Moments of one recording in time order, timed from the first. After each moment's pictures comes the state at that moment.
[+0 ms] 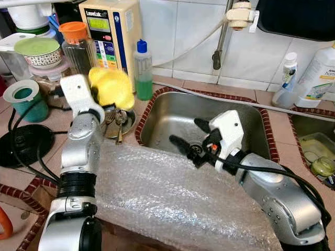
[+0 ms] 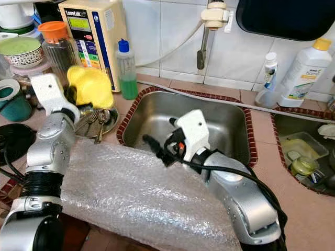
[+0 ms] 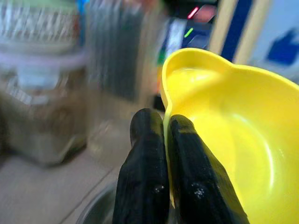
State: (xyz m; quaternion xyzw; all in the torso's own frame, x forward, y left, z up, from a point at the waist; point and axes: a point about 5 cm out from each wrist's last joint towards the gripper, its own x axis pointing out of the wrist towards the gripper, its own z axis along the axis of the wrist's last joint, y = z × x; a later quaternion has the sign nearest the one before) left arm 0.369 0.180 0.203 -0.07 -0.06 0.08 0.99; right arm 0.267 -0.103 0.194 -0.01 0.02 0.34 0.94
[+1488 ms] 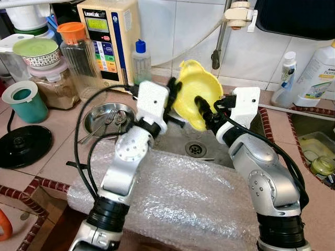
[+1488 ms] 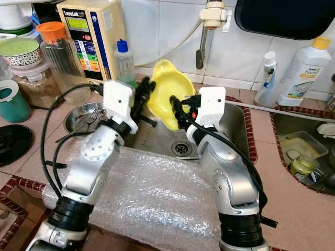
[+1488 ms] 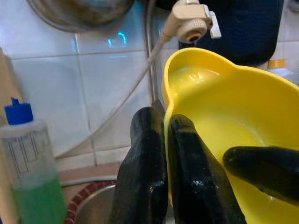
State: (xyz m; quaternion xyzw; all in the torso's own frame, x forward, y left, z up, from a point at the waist) left arm 0.317 0.051 0.214 0.02 -0.18 -0.25 0.95; right arm 0.309 -0.112 0.209 0.08 -0.02 0.16 0.98
